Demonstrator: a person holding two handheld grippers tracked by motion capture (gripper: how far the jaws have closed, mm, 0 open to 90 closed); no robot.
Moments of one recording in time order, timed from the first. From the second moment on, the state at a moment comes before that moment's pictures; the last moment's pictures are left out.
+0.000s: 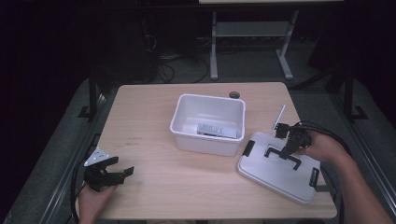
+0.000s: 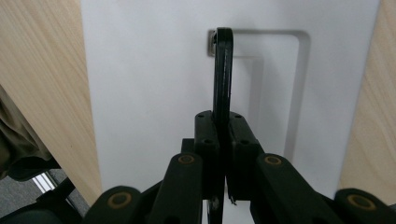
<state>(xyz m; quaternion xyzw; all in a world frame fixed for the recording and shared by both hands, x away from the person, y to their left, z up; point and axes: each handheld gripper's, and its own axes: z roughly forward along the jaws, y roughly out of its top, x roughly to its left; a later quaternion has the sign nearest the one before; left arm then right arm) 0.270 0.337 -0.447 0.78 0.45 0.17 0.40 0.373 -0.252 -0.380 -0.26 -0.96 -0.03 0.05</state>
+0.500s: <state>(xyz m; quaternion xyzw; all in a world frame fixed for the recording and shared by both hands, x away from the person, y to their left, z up) 0.270 0.337 -0.447 0.78 0.45 0.17 0.40 0.366 -0.261 -0.355 -0.26 -0.96 -0.04 0.03</state>
